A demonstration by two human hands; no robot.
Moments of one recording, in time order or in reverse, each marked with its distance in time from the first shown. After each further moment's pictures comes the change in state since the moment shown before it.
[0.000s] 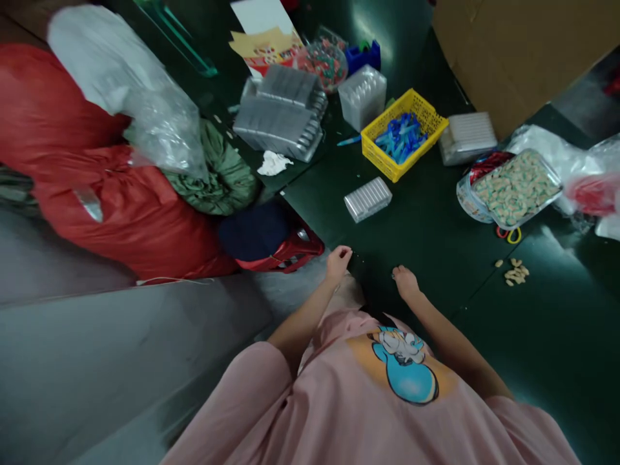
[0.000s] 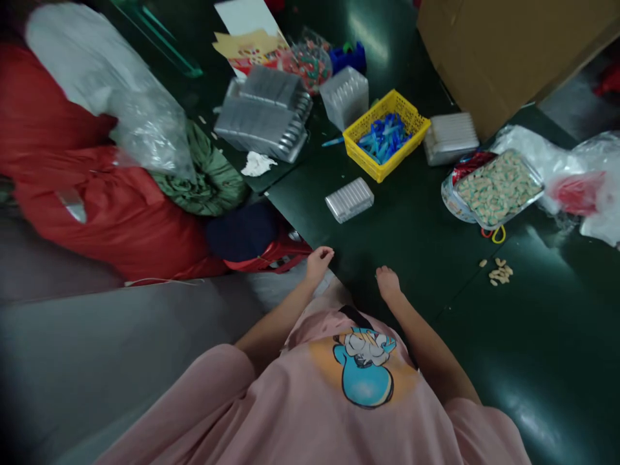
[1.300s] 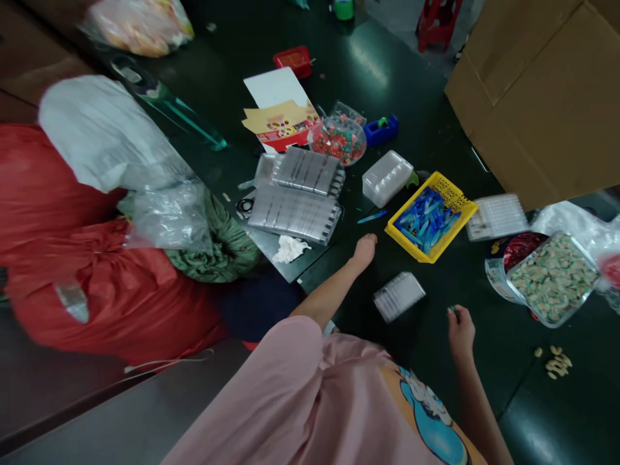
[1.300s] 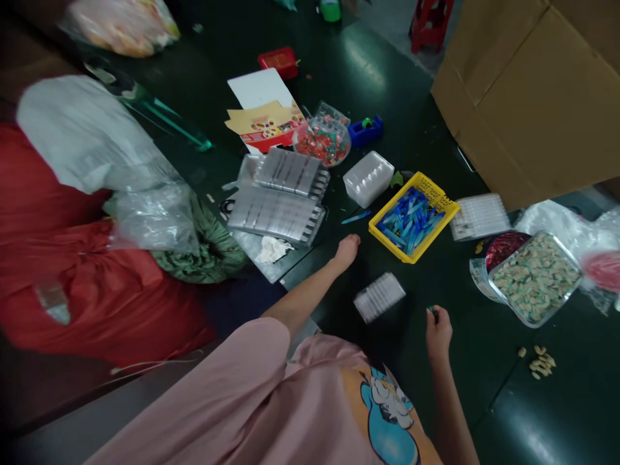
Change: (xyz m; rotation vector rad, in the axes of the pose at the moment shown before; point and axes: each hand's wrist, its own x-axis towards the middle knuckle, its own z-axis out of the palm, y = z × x) left_hand 0.364 0.060 -0.024 0.382 -0.322 0.271; right_hand 0.114 -0.023 -0.127 0.517 0.647 0.509
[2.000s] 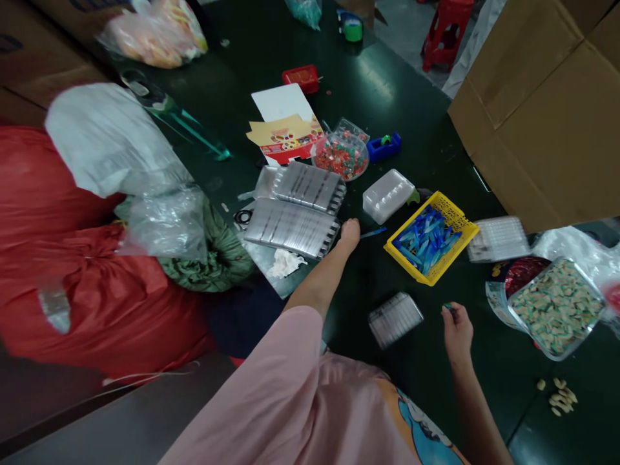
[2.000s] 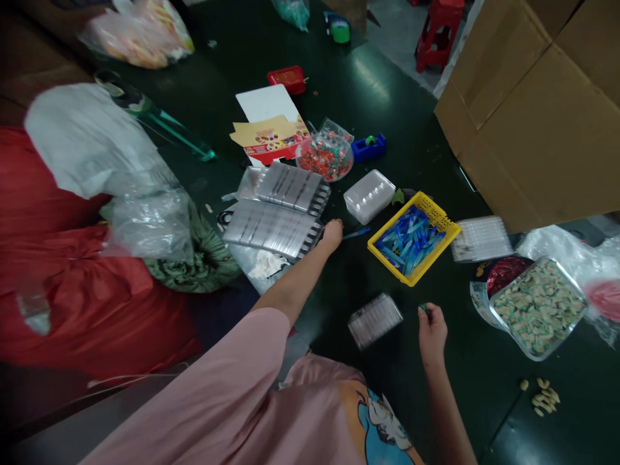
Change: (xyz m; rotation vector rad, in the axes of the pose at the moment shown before) left_hand 0.096 -0.030 -0.075 -0.256 0.172 -0.297; right_hand 0.050 -0.087 0.001 0.163 -0.051 -0.023
